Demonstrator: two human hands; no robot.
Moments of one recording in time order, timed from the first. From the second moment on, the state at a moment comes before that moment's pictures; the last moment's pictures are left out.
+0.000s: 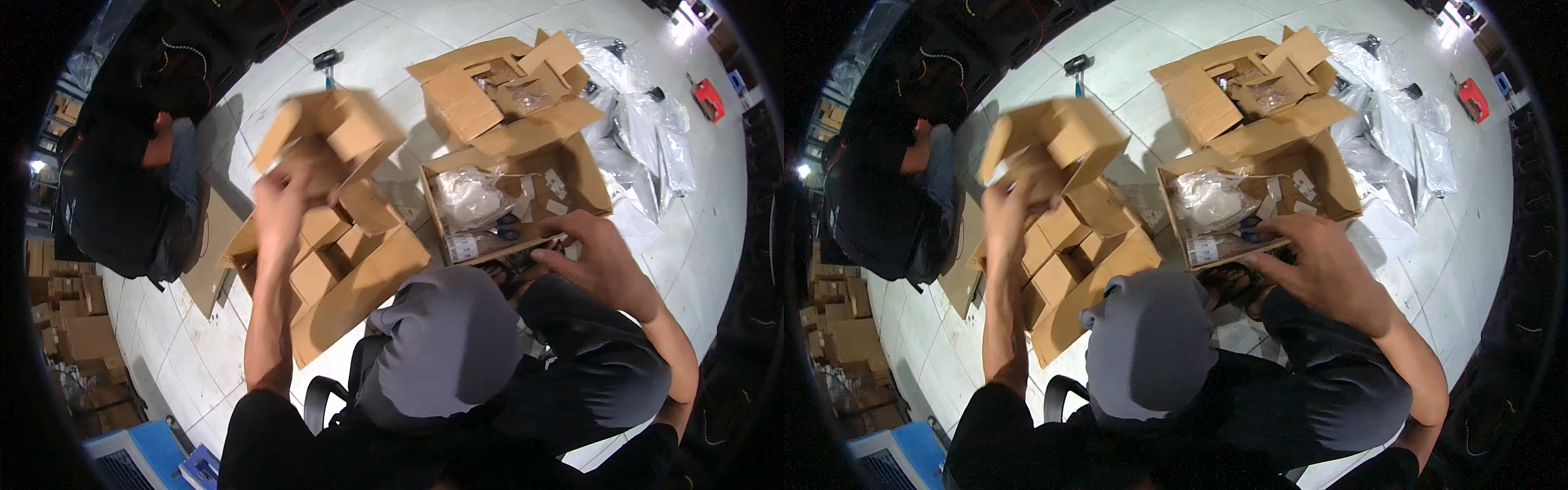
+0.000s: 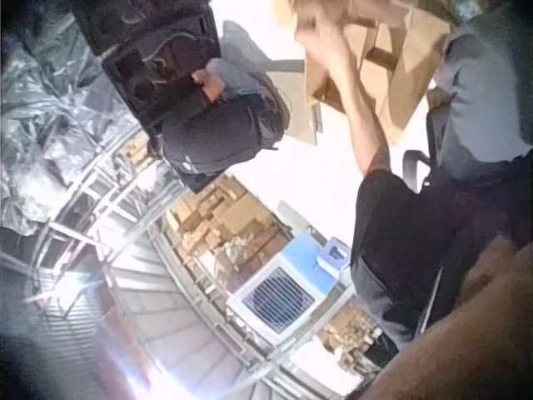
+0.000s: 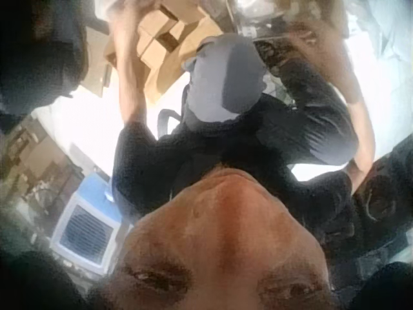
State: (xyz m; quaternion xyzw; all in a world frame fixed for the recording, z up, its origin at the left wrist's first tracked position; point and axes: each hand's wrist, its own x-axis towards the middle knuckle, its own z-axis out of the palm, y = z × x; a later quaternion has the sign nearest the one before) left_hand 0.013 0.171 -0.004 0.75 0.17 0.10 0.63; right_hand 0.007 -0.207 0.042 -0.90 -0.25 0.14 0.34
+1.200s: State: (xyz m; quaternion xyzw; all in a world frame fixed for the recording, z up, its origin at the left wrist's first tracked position) left_hand -0.020 0.269 -0.187 0.96 0.20 0.03 0.18; right_hand 0.009 -0.217 0.041 -0.89 -0.16 0.17 0.38
